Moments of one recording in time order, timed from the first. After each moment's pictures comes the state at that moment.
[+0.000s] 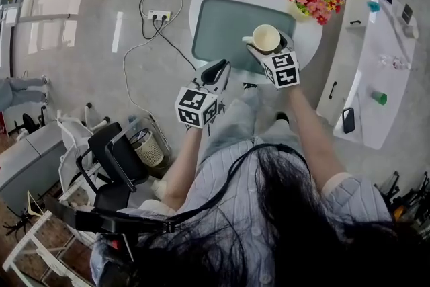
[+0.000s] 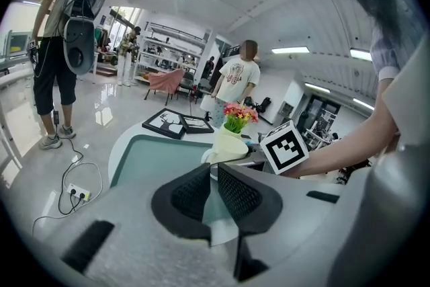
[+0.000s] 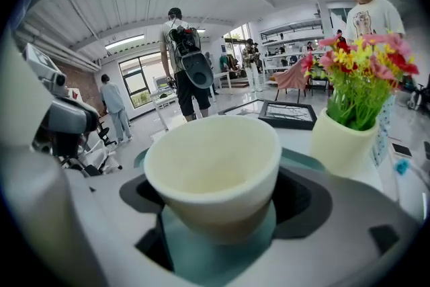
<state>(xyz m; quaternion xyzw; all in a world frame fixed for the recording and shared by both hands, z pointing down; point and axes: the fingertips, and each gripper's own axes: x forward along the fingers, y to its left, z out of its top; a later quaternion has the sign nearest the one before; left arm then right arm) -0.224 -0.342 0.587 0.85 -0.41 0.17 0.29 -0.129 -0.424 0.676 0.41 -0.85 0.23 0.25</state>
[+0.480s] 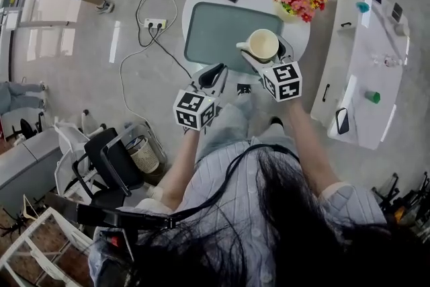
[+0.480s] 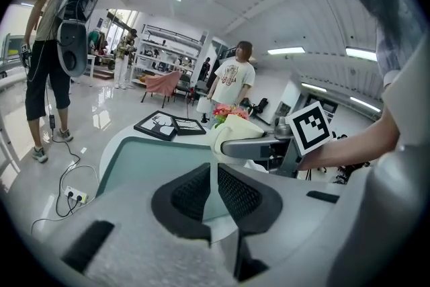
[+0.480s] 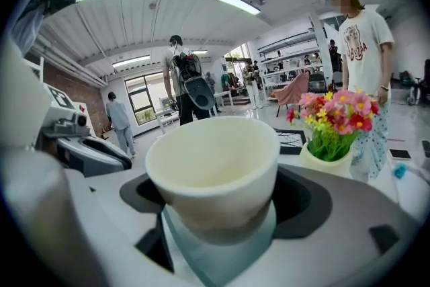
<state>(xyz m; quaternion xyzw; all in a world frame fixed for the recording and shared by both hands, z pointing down) -0.199 -0.326 0.577 0.86 -0.41 0.17 0.27 -0.110 -0.402 0.596 0.41 -0.87 0.21 0.17</state>
